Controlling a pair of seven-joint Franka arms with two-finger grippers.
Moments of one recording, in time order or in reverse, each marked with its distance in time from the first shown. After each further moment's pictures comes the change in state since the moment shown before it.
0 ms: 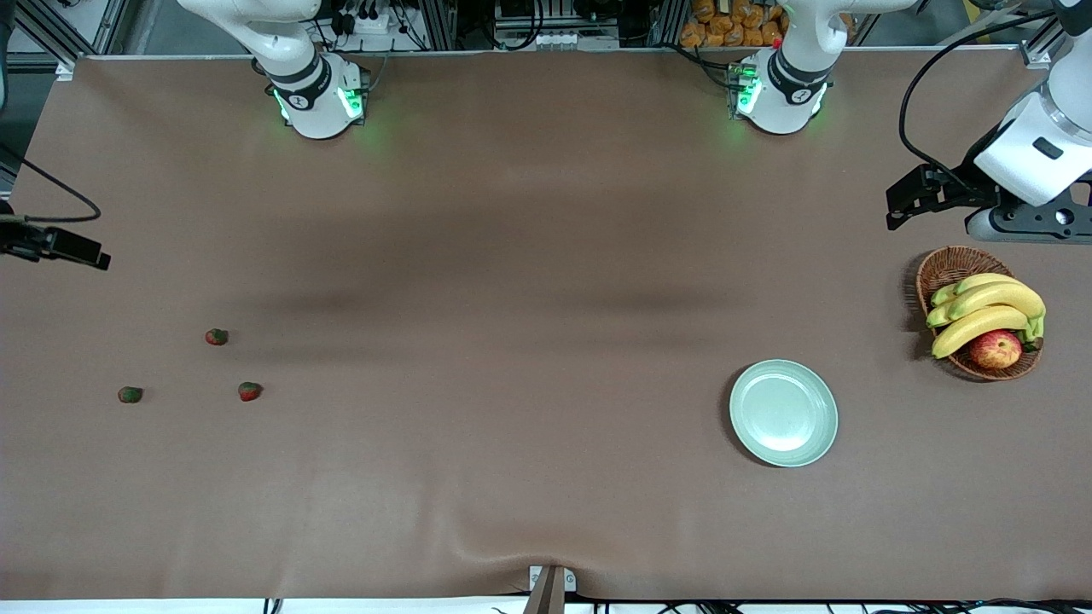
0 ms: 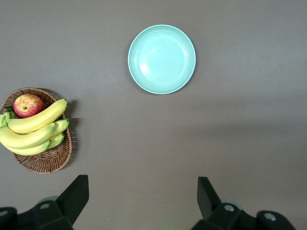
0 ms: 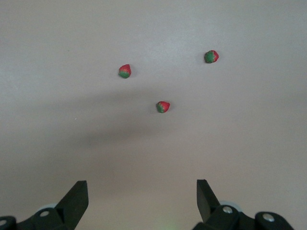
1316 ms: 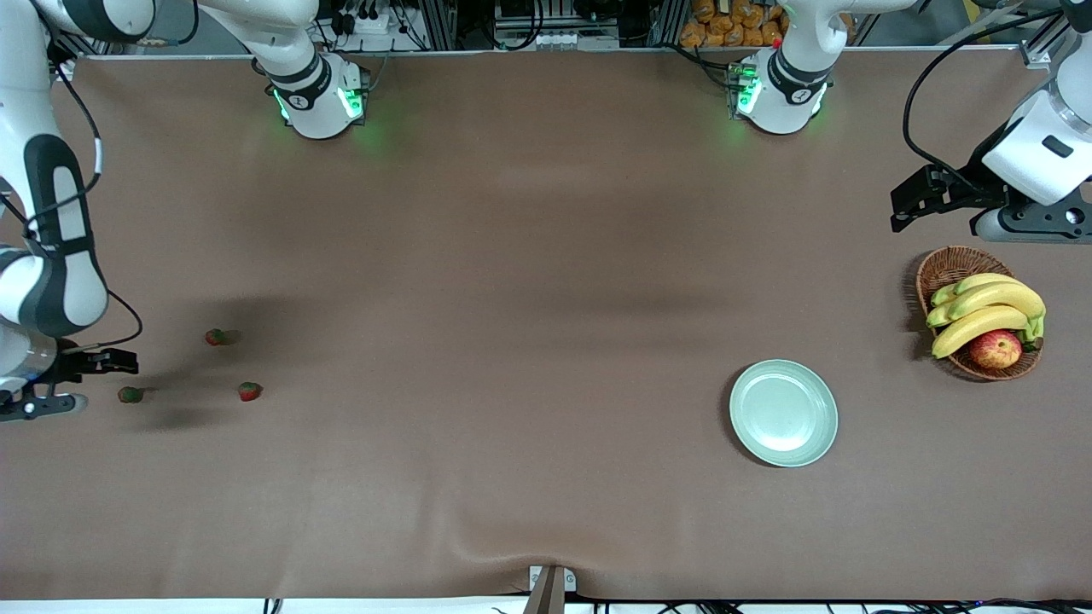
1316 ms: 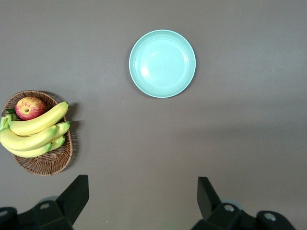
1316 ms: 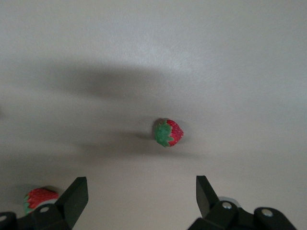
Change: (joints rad) left arm 0.002 0.006 0.000 0.017 0.000 0.003 -0.004; right arm -0.201 0.531 0.000 0.002 -0.060 0.599 -0.460
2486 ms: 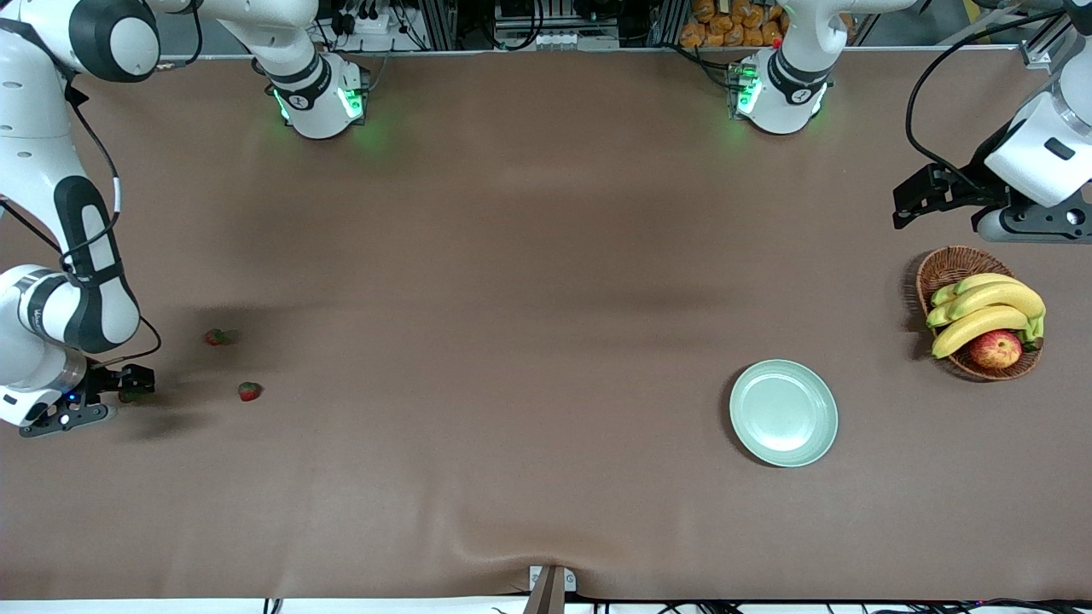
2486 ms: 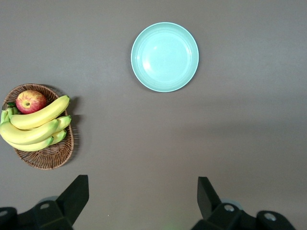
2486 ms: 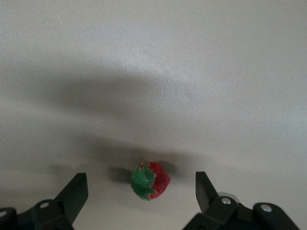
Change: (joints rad) left arm 0.005 0.001 0.004 0.000 0.000 -0.025 0.002; right arm -0.028 0.123 0.010 0.027 -0.001 0.214 -0.132
